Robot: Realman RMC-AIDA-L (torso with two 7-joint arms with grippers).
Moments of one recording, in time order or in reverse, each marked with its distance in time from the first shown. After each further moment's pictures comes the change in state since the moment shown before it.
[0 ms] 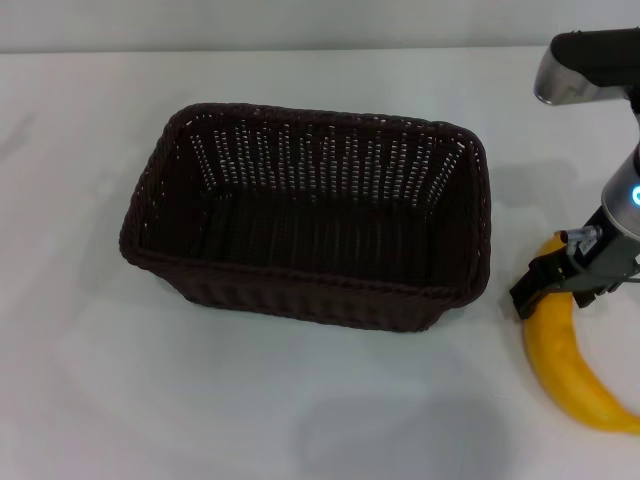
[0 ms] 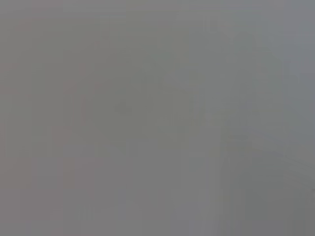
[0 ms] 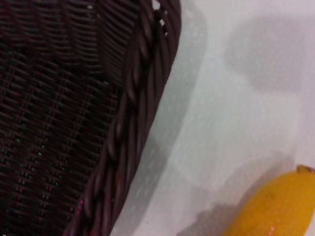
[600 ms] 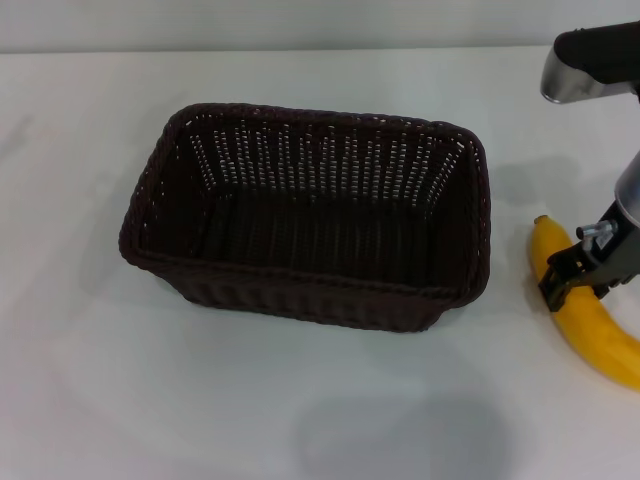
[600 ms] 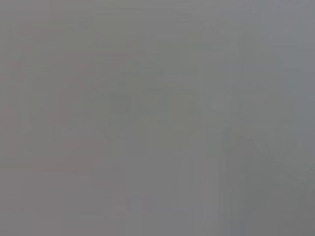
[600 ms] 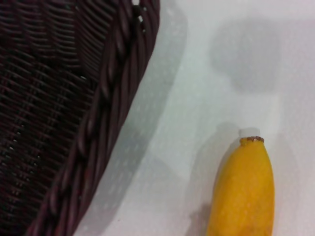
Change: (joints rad) left arm 0.008 -0.002 0.000 0.000 -0.005 0.000 0.000; right arm 0.013 -0.007 -0.010 0.006 -0.053 0.025 -0.019
